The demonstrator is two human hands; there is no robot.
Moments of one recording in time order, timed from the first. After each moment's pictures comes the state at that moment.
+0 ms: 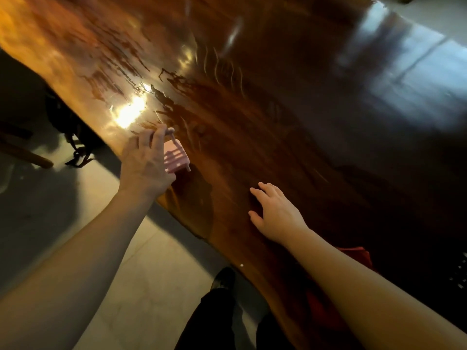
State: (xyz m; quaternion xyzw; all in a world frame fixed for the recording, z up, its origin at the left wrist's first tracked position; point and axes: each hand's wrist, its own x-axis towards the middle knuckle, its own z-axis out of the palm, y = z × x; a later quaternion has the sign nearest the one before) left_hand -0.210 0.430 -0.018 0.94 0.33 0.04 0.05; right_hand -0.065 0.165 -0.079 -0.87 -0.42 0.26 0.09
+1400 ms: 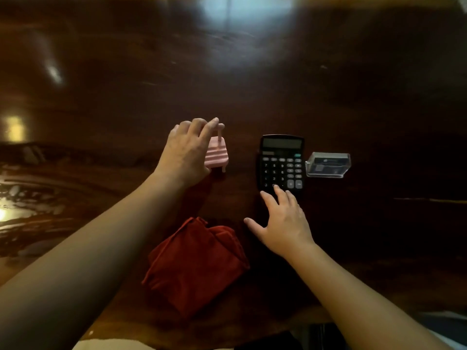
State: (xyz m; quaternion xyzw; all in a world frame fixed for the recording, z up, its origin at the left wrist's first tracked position) left_hand 0.091 0.021 -0.011 0.98 -0.19 -0.03 0.07; right_hand -0.041 -0.208 -0.058 -0.97 0.03 0.21 0.13
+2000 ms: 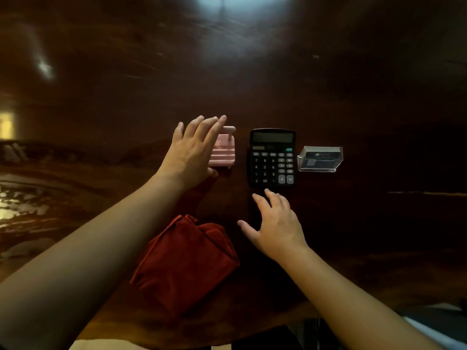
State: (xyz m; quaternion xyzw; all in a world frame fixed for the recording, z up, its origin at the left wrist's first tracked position) left_hand 0.090 -0.004 -0.034 0.97 -0.24 -0.04 0.06; right_hand -0.053 -0.215 -0.064 -0.97 0.01 0.21 0.15
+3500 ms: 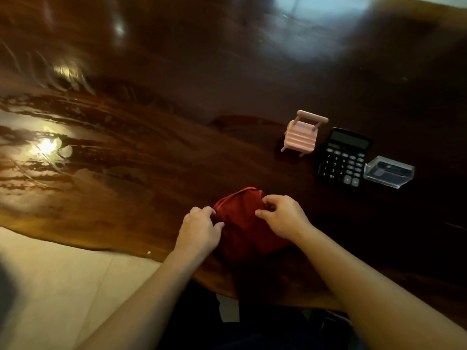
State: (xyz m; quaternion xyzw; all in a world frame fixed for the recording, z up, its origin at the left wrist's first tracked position) left_hand -0.147 0.095 -0.068 0.90 0.23 -0.22 0.29; right_hand -0.064 -0.104 -0.055 -0.89 0.04 0.36 0.29
